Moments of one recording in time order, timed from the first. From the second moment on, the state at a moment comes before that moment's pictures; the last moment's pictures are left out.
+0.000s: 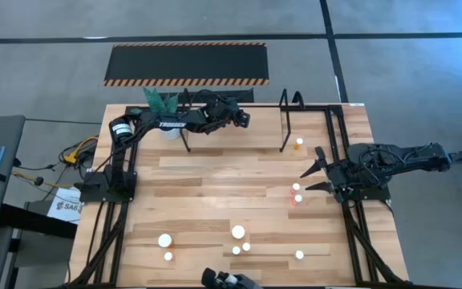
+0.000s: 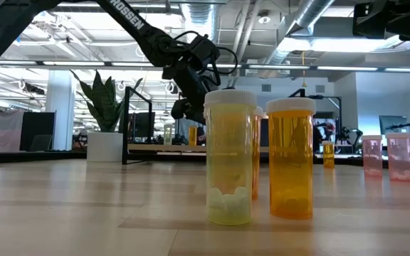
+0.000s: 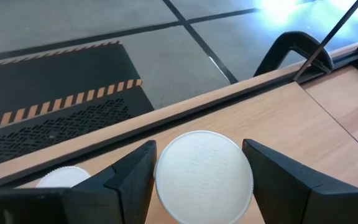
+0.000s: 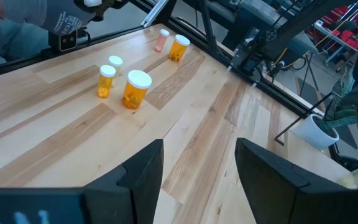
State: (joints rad) left arm 0.44 2.01 1.40 -0.01 -0.44 -0.50; right arm 0.13 0.35 0.46 -0.43 -0.13 -0.50
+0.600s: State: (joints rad) left arm 0.44 2.03 1.40 0.00 -0.43 -0.51; right arm 0.13 0.35 0.46 -0.43 -0.13 -0.50
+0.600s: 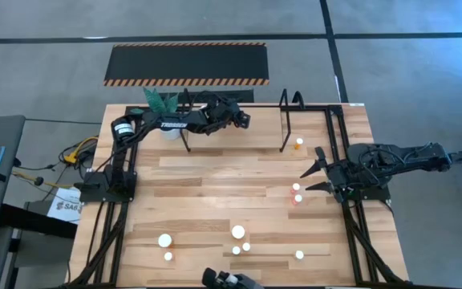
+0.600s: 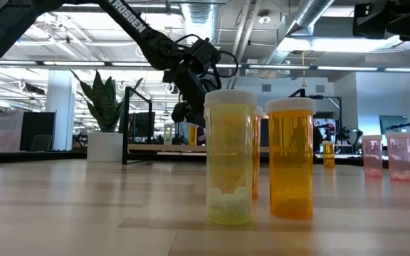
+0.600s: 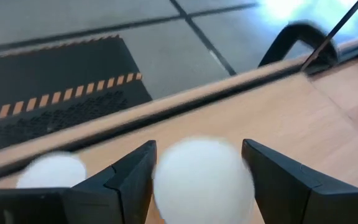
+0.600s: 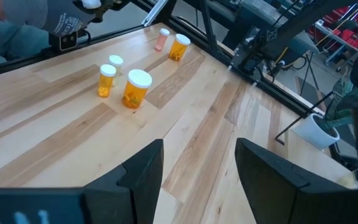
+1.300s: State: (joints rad) left arm 0.44 2.03 1.46 0.01 -0.46 -0.46; right arm 0.13 0.35 0.46 -0.43 -0.13 -0.50
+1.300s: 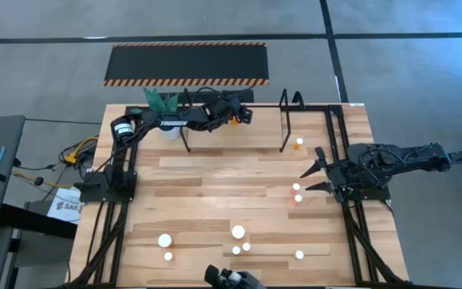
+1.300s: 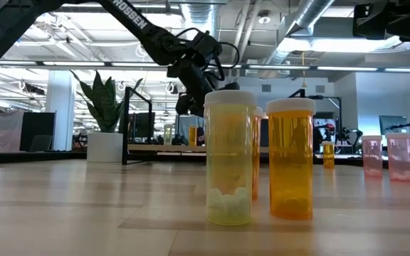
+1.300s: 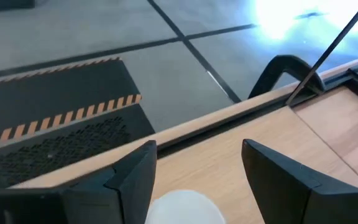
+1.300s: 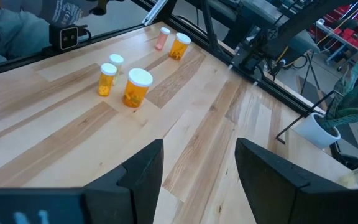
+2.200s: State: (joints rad) left arm -0.04 1.69 1.55 -1.04 -0.61 -0.66; right arm 0.13 0.35 0.46 -0.44 -0.13 -0.50
